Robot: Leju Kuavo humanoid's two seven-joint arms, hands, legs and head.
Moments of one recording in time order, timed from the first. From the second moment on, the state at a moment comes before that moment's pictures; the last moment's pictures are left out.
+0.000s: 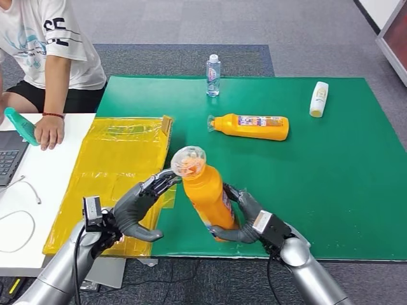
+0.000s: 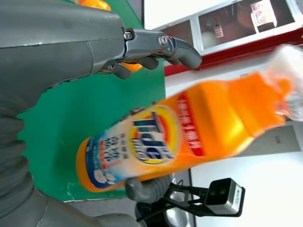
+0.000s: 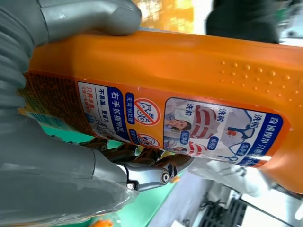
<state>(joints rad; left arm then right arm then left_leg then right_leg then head) -0.26 0.12 -0.37 -1.32 0.03 -0.75 -0.70 -0.26 -0.08 0.55 -1.29 0.16 0.30 -0.63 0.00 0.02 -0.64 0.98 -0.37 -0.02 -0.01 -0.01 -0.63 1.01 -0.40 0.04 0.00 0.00</state>
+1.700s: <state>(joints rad) -0.44 0.08 -0.44 -0.98 0.15 -0.94 -0.70 -0.29 -0.02 0.57 -1.27 0.42 0.03 -0.58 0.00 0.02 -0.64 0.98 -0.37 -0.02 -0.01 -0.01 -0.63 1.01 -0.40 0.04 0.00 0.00</state>
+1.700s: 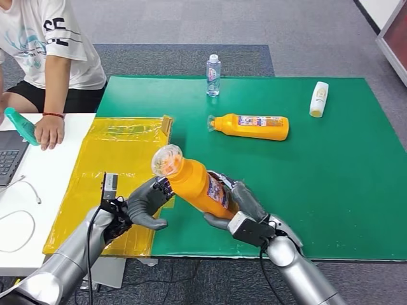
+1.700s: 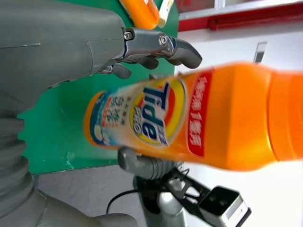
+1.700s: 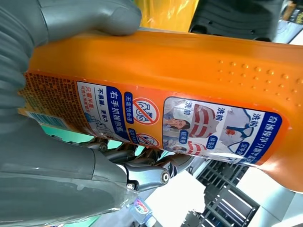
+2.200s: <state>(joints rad) -0.47 0.10 -0.49 -0.98 0.13 -0.89 -0.70 -0.31 -0.01 0.61 -1.19 0.45 -0.01 -0.58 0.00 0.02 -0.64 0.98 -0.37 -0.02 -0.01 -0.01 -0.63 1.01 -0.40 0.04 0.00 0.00</state>
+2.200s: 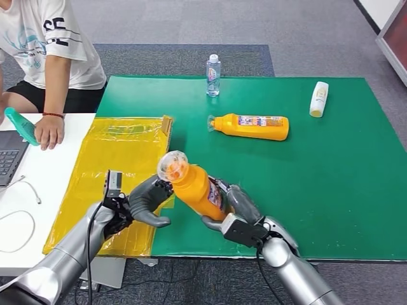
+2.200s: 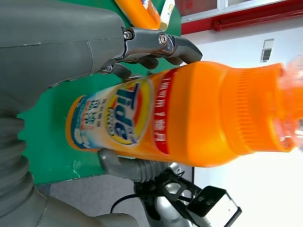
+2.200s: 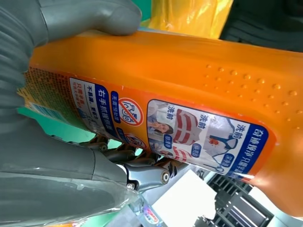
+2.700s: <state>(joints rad) -0.48 0.10 -0.50 -0.98 0.13 -0.88 -0.70 -0.31 0.00 0.64 -1.15 0.51 -0.06 -0.56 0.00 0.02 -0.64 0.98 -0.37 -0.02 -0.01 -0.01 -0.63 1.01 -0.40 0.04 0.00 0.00</state>
